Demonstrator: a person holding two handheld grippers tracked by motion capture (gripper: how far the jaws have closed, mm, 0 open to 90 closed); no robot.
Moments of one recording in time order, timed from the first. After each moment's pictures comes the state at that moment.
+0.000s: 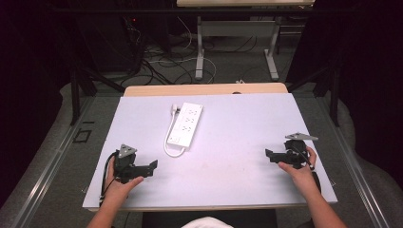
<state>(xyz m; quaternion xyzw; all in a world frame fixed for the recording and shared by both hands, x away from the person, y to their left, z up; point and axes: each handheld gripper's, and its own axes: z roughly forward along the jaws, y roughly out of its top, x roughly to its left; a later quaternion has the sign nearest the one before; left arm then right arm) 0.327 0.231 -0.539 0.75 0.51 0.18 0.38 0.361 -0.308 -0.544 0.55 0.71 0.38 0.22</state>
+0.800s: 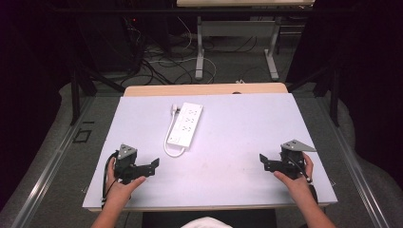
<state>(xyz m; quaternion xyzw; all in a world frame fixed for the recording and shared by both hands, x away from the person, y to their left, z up) 0.317 0.218 -0.524 0.73 0.51 0.19 0.40 0.325 -0.281 -0.531 0.51 0.71 0.41 0.26</state>
